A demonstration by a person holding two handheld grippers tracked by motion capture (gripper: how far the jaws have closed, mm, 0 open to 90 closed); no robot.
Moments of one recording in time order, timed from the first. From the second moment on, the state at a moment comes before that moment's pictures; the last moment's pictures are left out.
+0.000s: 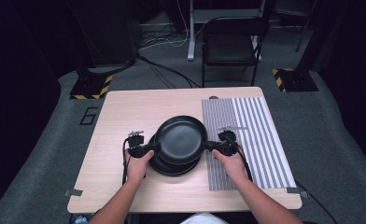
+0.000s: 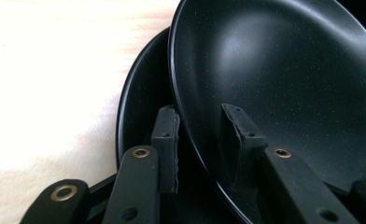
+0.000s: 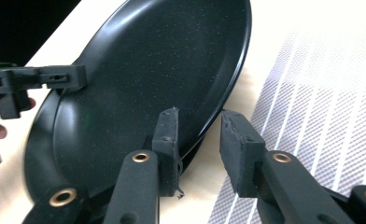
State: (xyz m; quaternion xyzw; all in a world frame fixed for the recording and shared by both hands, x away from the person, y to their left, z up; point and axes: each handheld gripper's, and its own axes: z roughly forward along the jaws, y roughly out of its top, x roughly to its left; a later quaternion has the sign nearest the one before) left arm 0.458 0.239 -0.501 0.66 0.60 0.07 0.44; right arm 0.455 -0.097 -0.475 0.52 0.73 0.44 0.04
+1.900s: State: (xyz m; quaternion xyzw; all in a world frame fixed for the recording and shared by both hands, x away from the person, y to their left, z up) left arm 0.459 0.236 -0.507 0.65 0.60 0.06 0.46; right arm 0.462 -0.086 -0.498 0.58 0.66 0.47 0.00
